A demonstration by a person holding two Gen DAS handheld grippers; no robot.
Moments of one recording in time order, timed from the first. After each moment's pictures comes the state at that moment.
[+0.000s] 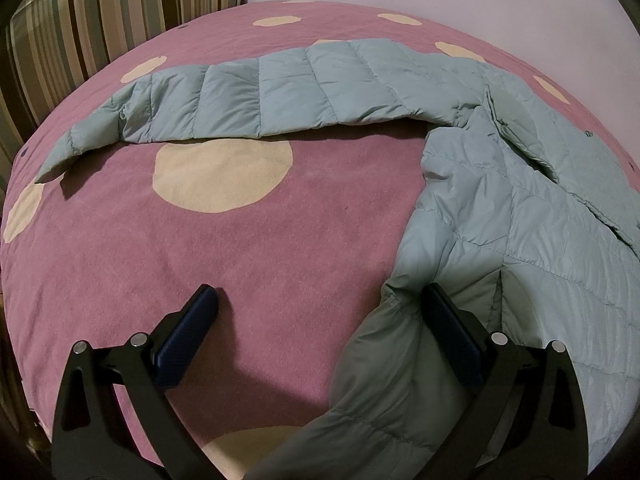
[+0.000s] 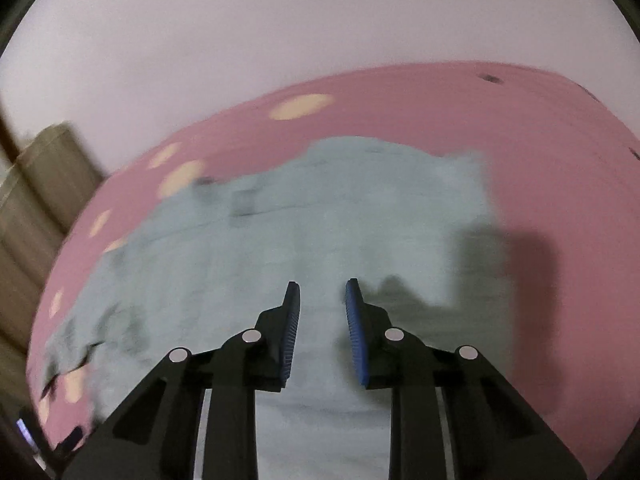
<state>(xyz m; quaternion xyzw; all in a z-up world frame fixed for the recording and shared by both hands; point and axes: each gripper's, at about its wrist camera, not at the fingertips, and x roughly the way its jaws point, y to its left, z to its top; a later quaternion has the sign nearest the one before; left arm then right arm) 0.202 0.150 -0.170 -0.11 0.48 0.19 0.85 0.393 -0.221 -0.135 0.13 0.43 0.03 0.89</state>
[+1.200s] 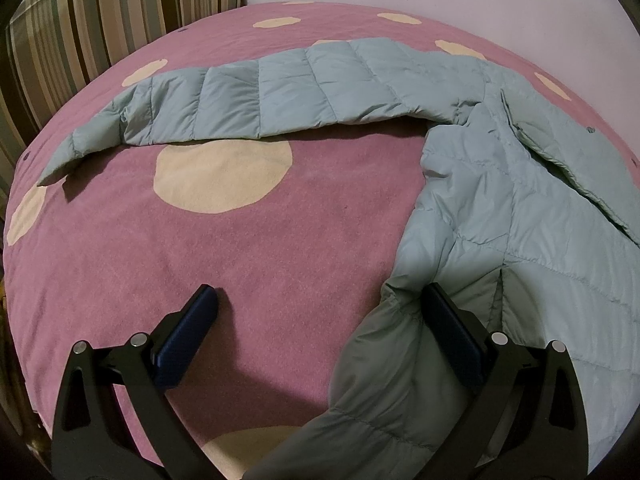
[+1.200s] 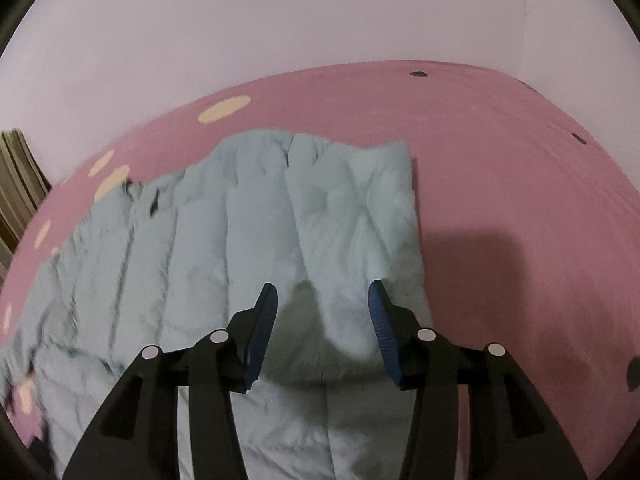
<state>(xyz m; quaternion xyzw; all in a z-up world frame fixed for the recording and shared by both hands) 0.203 0.149 -0.171 -0.10 0.47 0.20 0.85 0.382 -0.236 -0.161 0.10 0.42 -0.06 0.90</state>
